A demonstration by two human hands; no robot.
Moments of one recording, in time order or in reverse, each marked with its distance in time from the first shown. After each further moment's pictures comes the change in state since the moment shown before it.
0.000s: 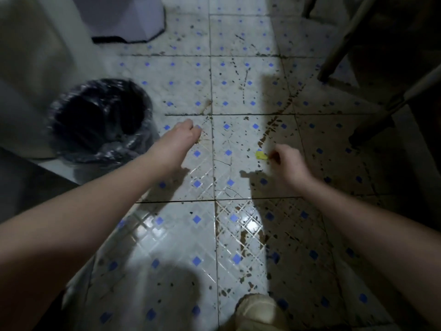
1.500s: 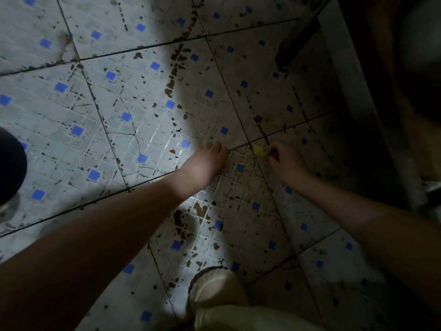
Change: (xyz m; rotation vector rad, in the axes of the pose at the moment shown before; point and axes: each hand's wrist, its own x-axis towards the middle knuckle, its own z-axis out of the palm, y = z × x) left_hand 0.071 0.197 0.182 -0.121 -0.289 0.454; right_hand -0.093 0.176 0.008 0.035 -0.074 0.531
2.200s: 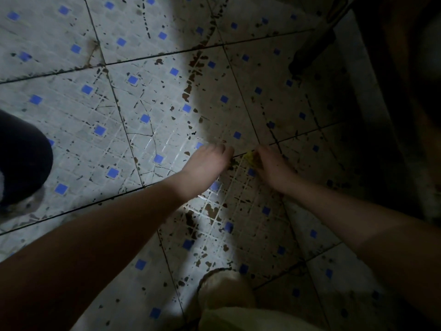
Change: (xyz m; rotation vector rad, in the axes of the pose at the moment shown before) left_hand -0.025 -0.007 -0.029 0.126 0.073 -0.002; right_hand 0.007 -0.038 0.027 -0.191 -0.178 -0.102
